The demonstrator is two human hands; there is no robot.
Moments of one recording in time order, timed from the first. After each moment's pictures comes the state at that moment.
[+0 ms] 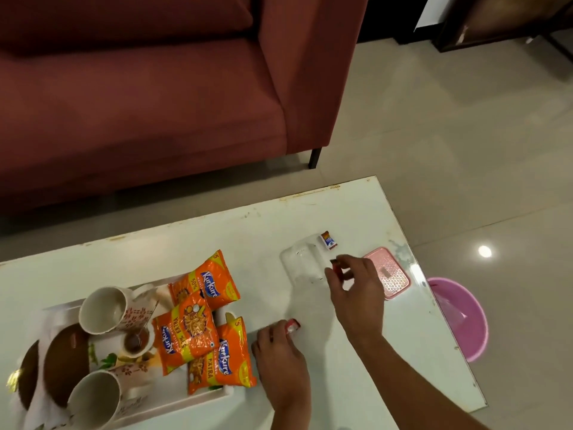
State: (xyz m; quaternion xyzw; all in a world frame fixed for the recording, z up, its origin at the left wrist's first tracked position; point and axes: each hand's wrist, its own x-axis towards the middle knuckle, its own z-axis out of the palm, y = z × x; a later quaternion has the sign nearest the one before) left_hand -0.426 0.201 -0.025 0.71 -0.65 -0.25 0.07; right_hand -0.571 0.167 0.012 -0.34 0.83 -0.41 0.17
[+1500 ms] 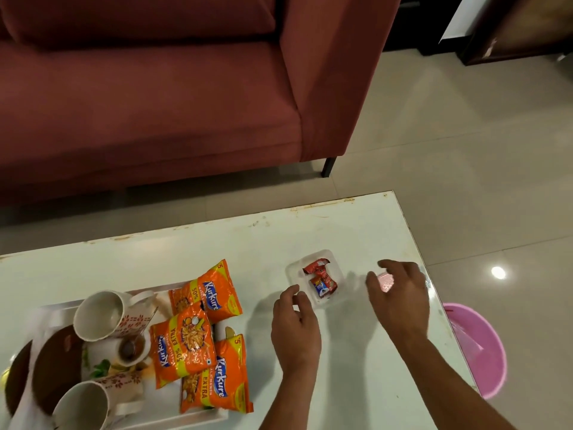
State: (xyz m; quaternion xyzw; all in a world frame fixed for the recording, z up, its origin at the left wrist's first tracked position) left_hand -0.479 0.129 -0.013 0.71 -0.50 -0.41 0.26; right_hand -0.649 0.156 -0.012 -0.38 0.89 -0.25 0.11
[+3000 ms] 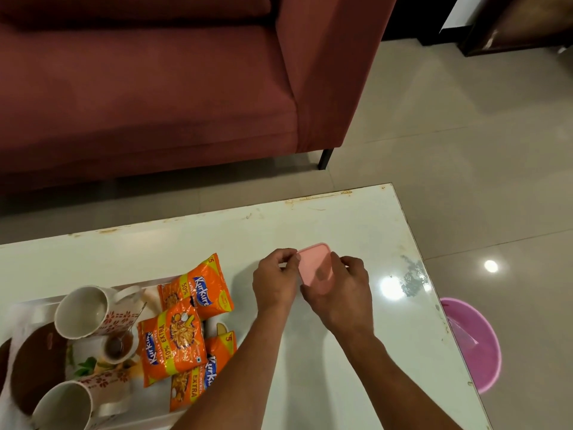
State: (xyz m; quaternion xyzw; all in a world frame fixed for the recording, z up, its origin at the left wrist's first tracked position) left_hand -0.481 0.049 -0.016 0.68 -0.54 -0.44 0.21; right_hand -0.577 0.126 -0.016 -0.41 0.86 -0.22 0.22
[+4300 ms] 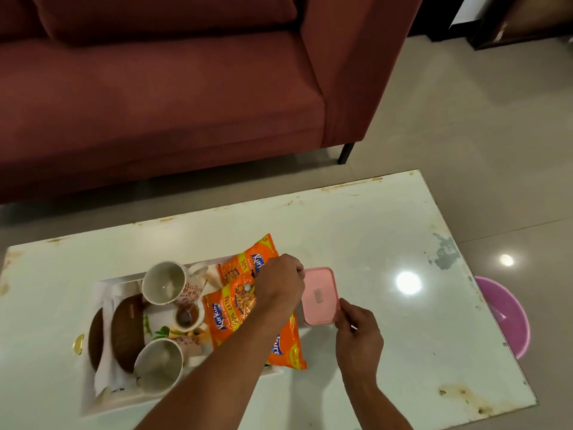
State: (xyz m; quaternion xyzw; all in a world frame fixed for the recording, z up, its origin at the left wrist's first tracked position) left_hand -0.367 0.053 0.027 0.59 -0.75 -0.30 -0.03; right_hand -0.442 0.205 -0.023 -0.13 0.84 -0.44 0.28
